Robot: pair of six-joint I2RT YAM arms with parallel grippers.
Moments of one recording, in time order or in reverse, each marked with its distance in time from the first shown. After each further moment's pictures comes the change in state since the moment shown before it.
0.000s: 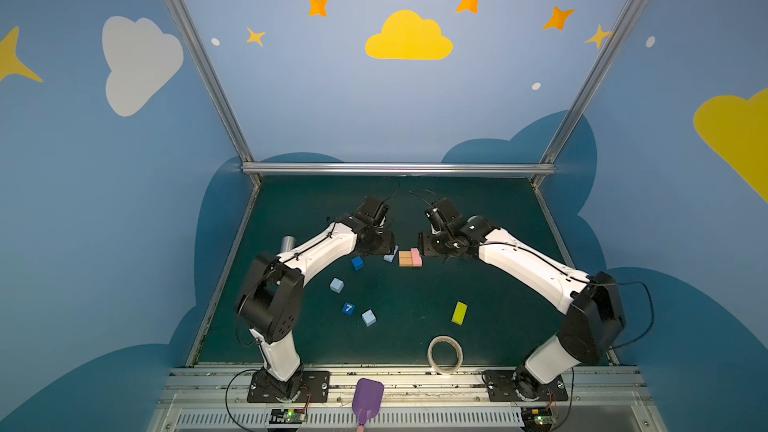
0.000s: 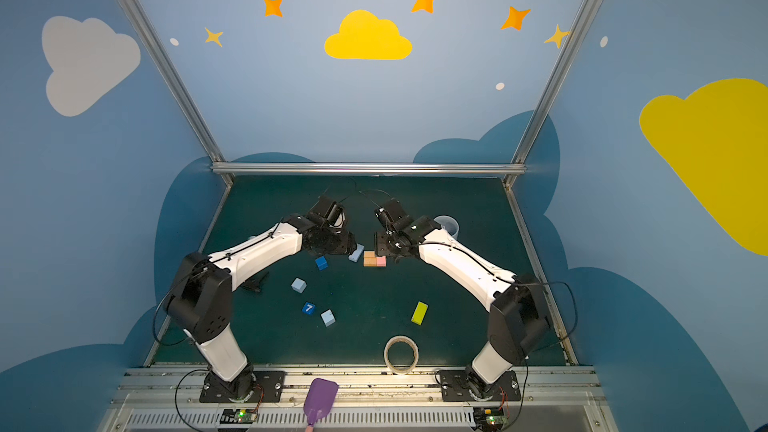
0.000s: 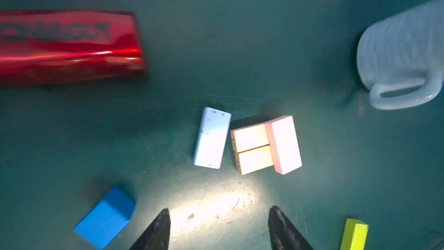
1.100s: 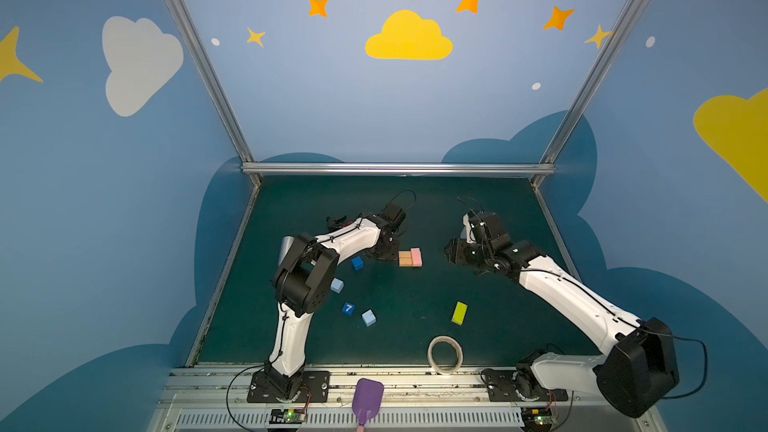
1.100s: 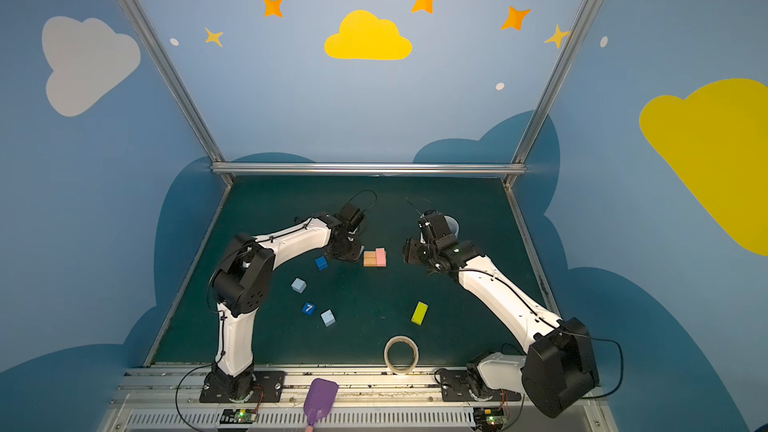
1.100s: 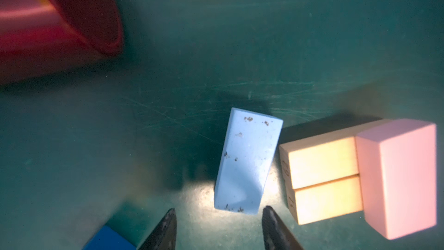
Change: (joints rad) left arm -0.040 0.250 0.159 -0.124 -0.154 0.045; right arm -0.183 -0.269 -0.312 0.174 -0.123 -0.007
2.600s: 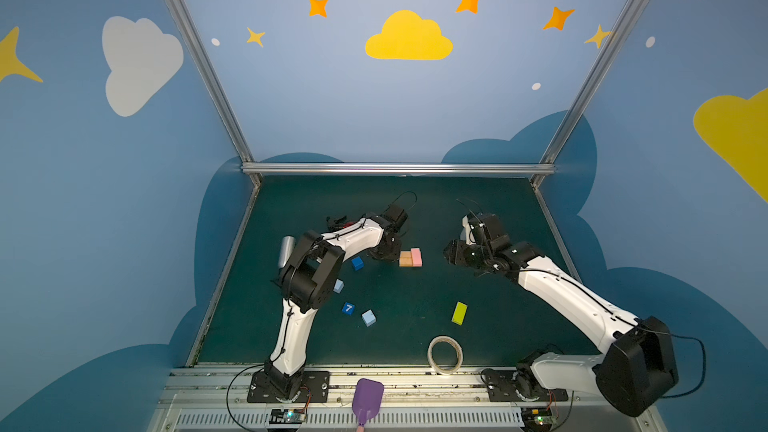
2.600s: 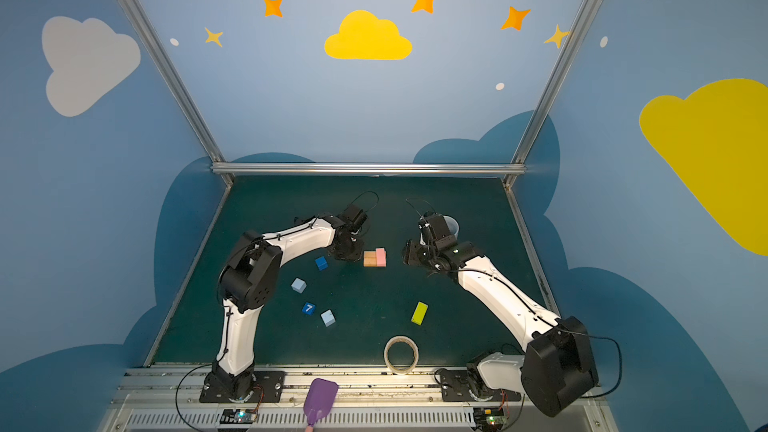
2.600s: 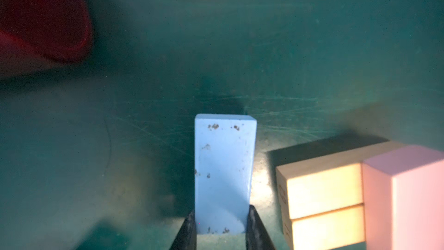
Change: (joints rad) left arm 0.000 0.053 0.031 0.021 0.024 -0.046; right arm -0.006 0.005 -0.014 0.008 -0.015 0.000
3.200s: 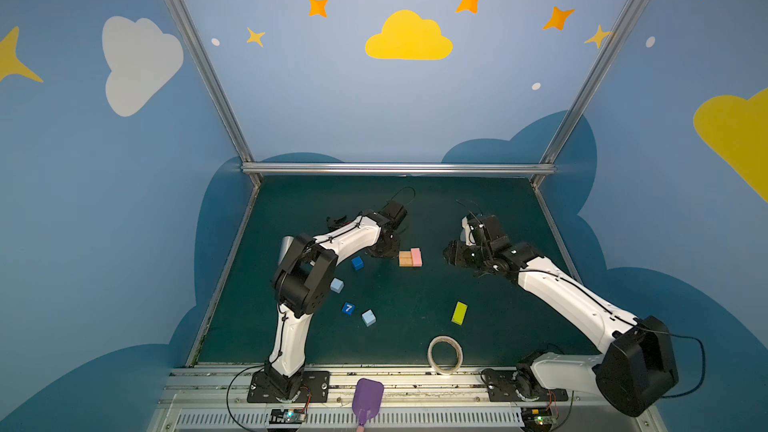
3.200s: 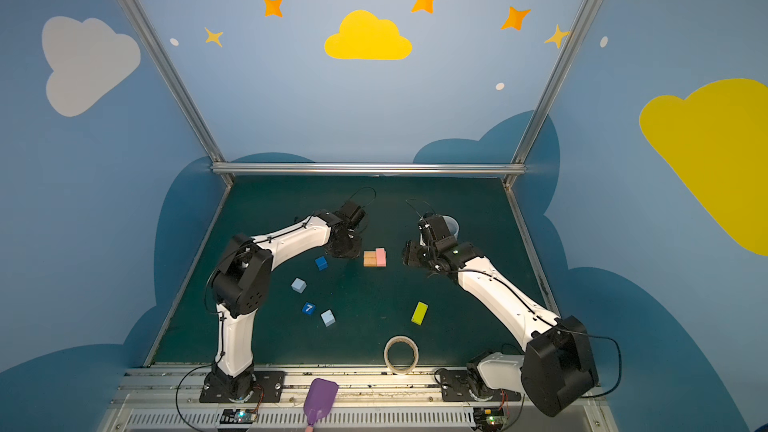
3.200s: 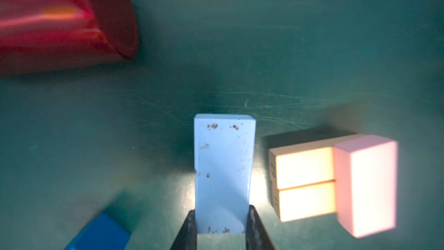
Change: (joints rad) left arm -0.013 -0.089 0.000 -0.053 -0.021 -0.060; right arm 0.000 0.000 -0.015 0.014 -0.011 0.000
